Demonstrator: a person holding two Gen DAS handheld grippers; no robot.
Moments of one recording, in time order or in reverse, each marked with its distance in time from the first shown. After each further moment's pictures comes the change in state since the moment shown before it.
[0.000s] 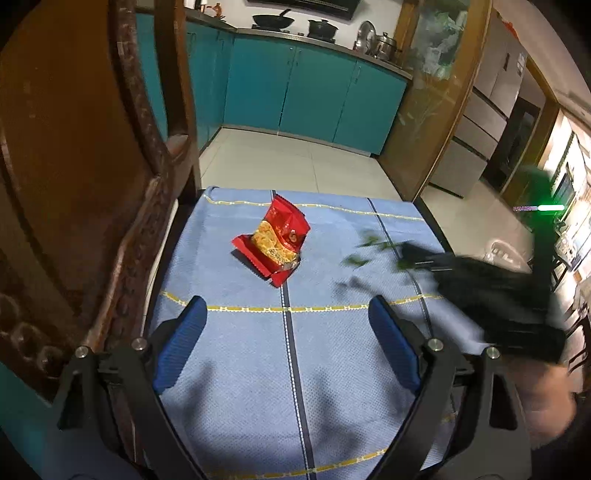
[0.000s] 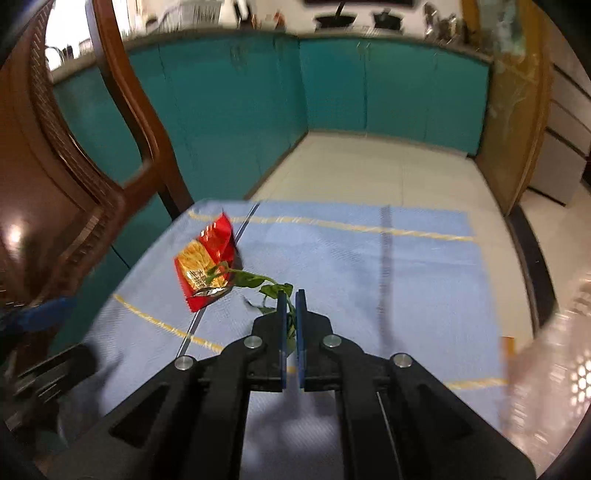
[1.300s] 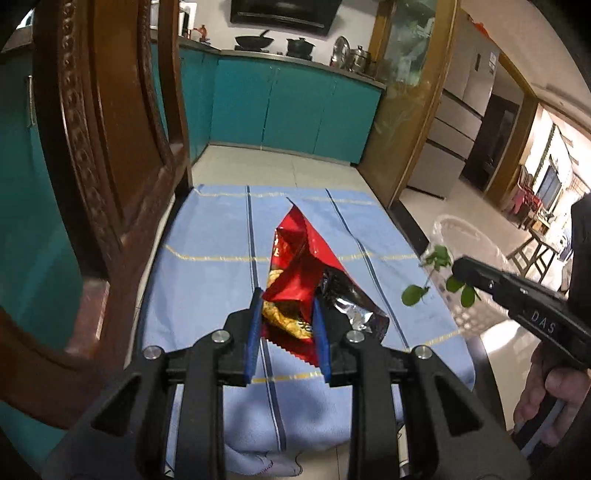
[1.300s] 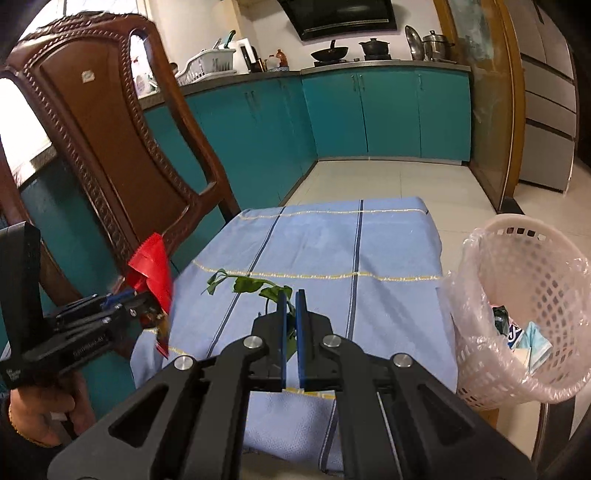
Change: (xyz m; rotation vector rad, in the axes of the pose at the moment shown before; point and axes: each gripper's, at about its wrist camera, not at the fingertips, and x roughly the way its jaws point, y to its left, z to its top) left arm -0.093 -0.032 -0.068 0.046 -0.073 -0.039; right arm -0.151 0.002 -0.086 0.048 -0.095 0.092
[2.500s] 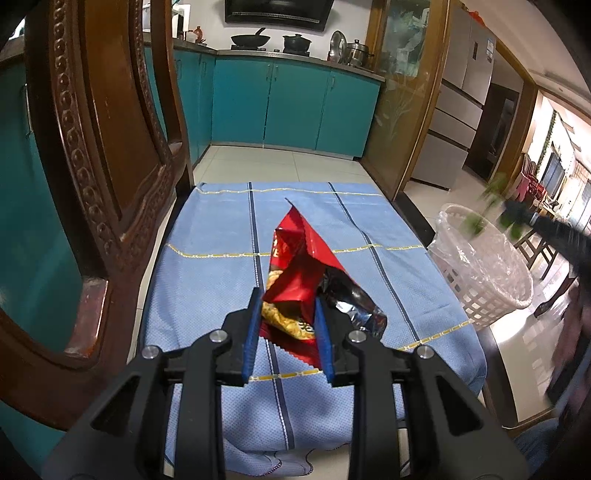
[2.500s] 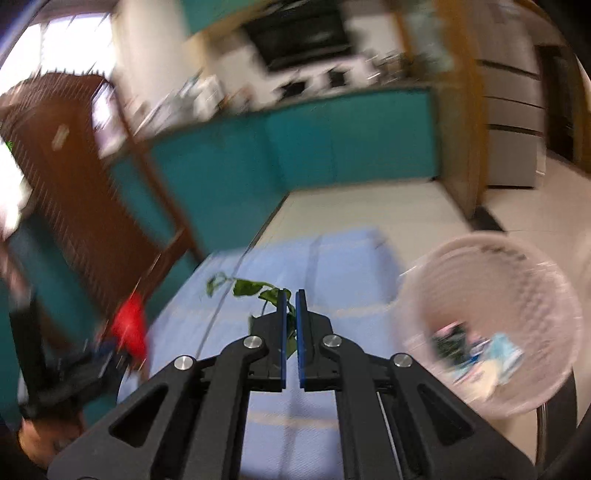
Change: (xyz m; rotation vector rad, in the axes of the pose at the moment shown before) left arm 0.004 -0.002 -0.001 0.022 0.006 0.026; right arm -0.049 -0.067 0.025 0.148 -0.184 -0.109
